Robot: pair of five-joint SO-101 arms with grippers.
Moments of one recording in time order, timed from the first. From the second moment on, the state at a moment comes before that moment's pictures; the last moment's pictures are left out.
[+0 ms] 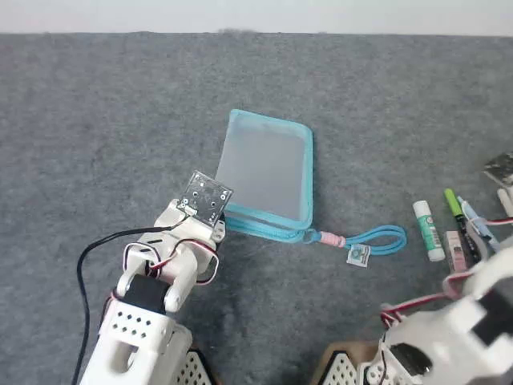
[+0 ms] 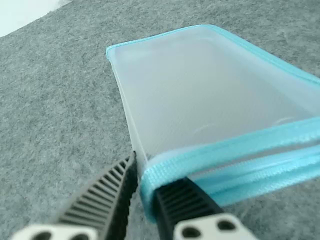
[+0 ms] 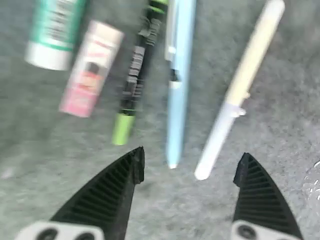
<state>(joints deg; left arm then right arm) 9.8 -71.4 82.0 42.0 -10.1 49.8 8.6 4.7 73.5 80.7</state>
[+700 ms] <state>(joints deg) 9.8 -71.4 82.8 42.0 -10.1 53.9 40.4 -21.8 73.0 81.3</state>
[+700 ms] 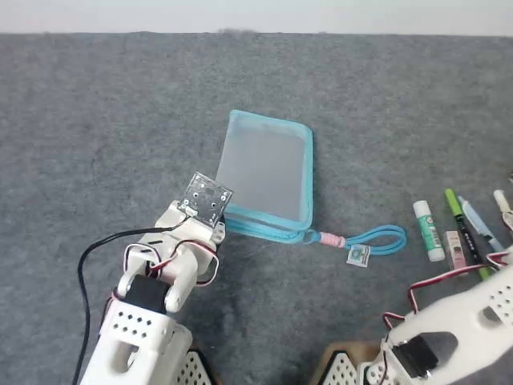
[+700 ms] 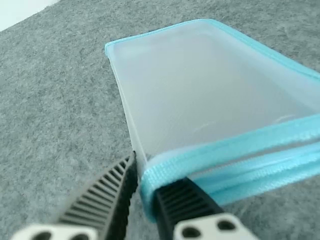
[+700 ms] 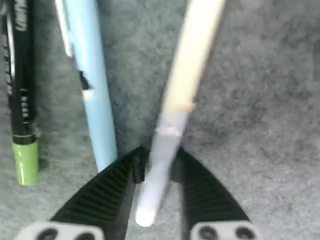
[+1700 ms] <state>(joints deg) 10.2 -71.4 82.8 42.0 -6.8 13.6 -27.3 15.2 100.3 46.8</state>
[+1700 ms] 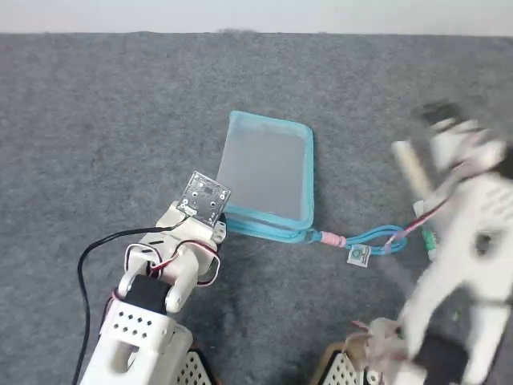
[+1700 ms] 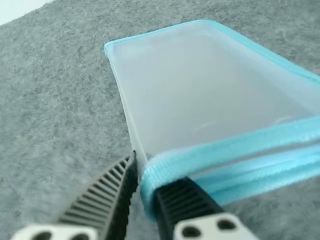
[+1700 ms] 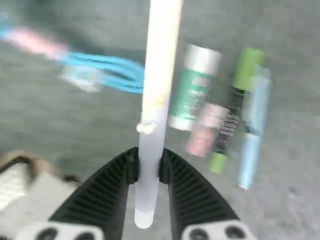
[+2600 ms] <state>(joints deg) 10.2 -71.4 82.8 42.0 -4.4 -29.8 -33.0 31.5 99.3 28.5</state>
